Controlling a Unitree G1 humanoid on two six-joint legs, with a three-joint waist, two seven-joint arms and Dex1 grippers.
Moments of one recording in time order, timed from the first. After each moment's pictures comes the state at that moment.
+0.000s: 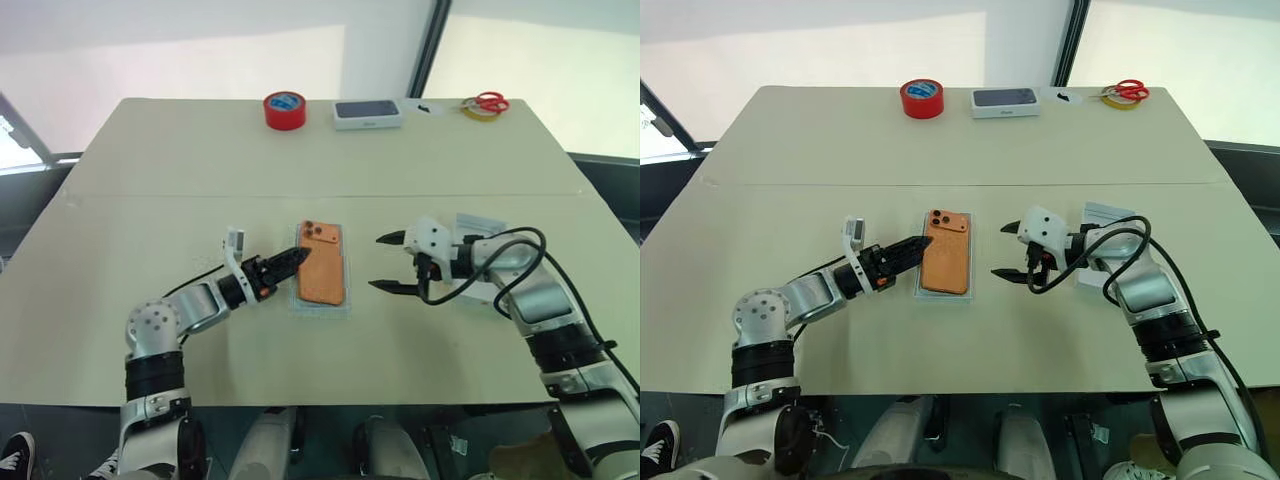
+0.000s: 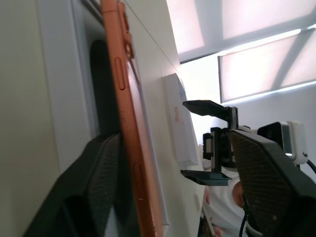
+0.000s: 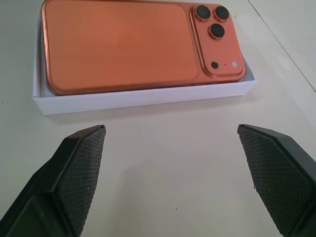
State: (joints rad) left arm -0.43 0.18 0.37 0.08 -1.16 1.24 -0.30; right arm -0.53 -0.66 0.17 0.13 0.12 0.16 1.13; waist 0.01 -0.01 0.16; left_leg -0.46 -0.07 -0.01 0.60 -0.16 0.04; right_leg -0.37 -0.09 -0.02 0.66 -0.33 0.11
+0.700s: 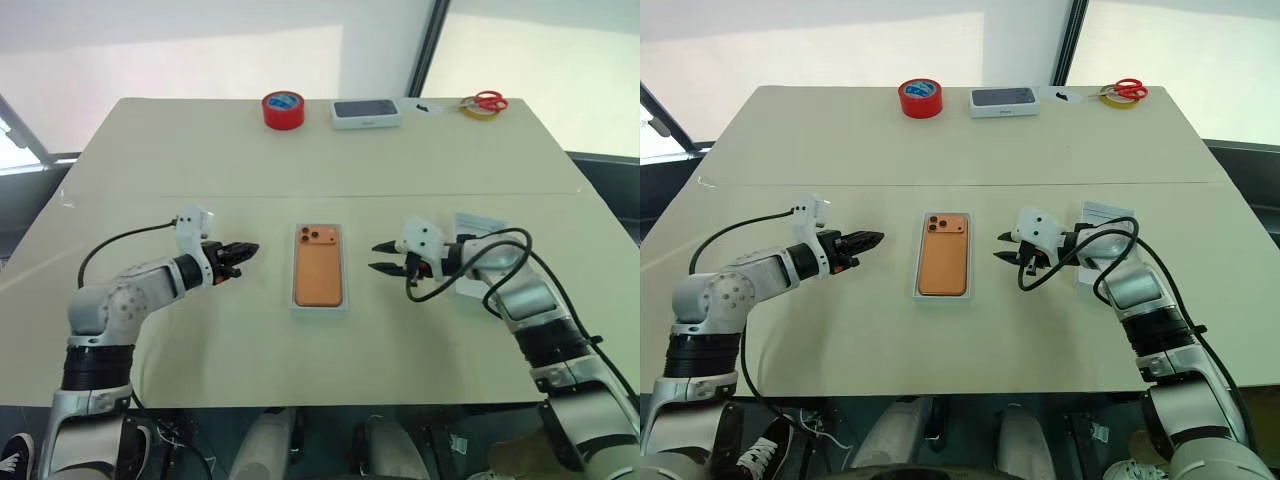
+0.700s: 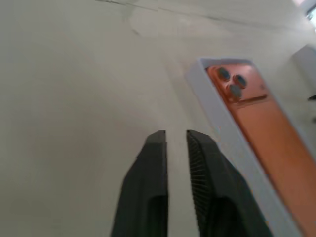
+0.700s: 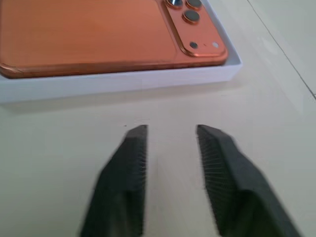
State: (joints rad) left arm -0.43 0.59 0.01 -0.01 -0.63 0.84 -0.52; right arm -0.57 -0.61 0.22 0.25 0.00 0.08 1.03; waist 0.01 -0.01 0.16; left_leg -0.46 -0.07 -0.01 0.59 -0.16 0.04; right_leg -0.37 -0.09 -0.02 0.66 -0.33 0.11
